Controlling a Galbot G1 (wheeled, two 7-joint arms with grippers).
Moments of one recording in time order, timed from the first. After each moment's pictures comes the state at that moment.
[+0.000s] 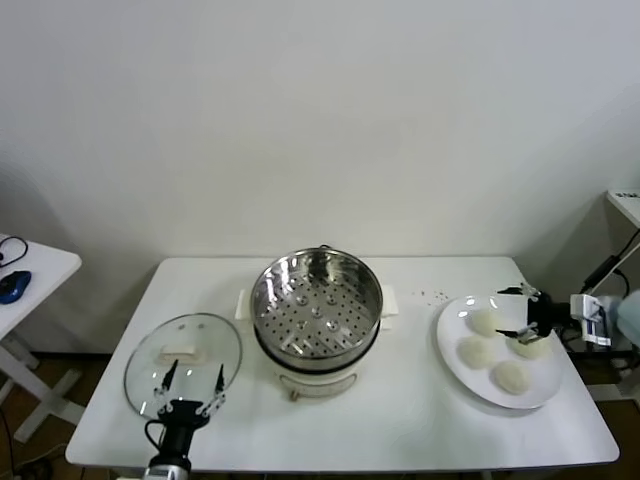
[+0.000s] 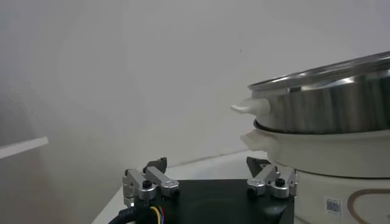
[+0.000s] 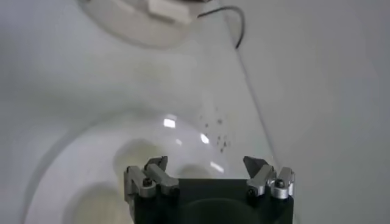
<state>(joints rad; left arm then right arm) 1.65 -1.51 -0.64 -1.85 0.12 -0.25 0.02 -0.46 0.45 -0.14 1.22 -0.02 0.17 -1.01</state>
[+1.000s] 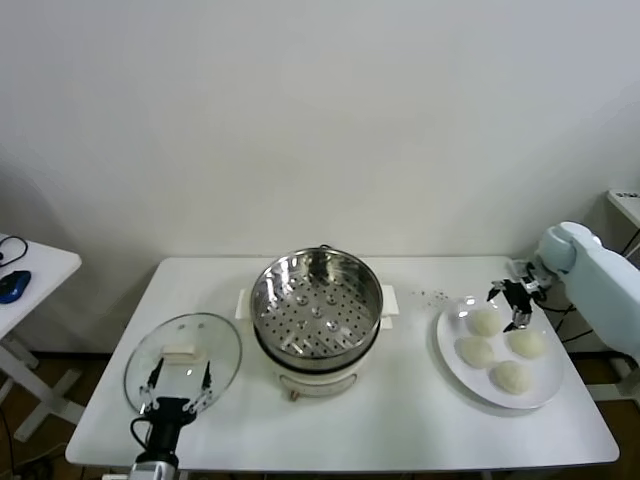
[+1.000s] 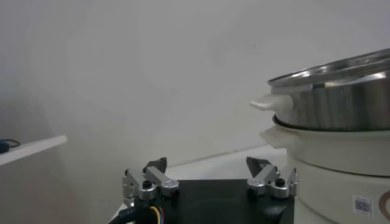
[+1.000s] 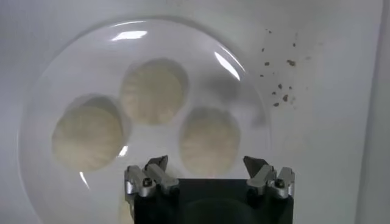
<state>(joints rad) 1.64 -1.50 -0.68 -1.87 0.10 -0.22 0.02 -0.02 0.86 -0.53 0.68 -0.37 0.27 -1.24</state>
